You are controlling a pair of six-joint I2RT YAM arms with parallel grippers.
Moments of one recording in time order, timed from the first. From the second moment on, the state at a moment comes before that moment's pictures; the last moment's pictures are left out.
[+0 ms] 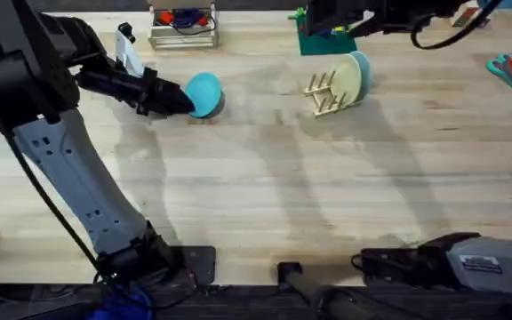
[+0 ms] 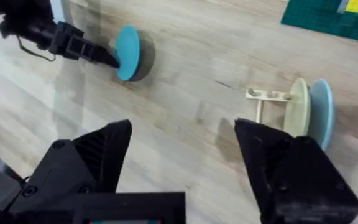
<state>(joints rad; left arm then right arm) 0.40 2.37 1.65 -1.39 0.93 0.62 0.29 1.48 1.51 -0.92 -0.38 0.13</state>
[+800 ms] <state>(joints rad) 0.40 2.37 1.65 -1.39 0.93 0.62 0.42 1.94 2.00 -1.09 -0.44 0.06</state>
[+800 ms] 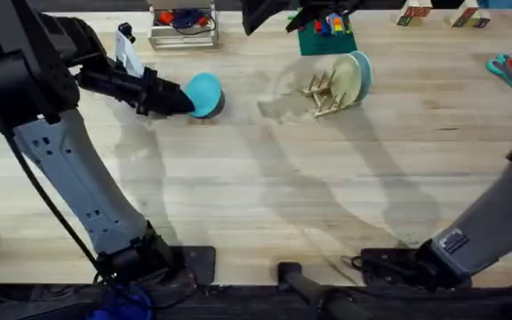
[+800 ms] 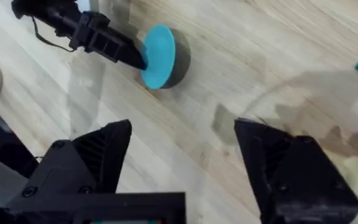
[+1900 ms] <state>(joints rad) 0.40 2.37 1.65 -1.39 0.93 0.62 0.30 2.26 2.03 -0.87 -0.76 0.01</state>
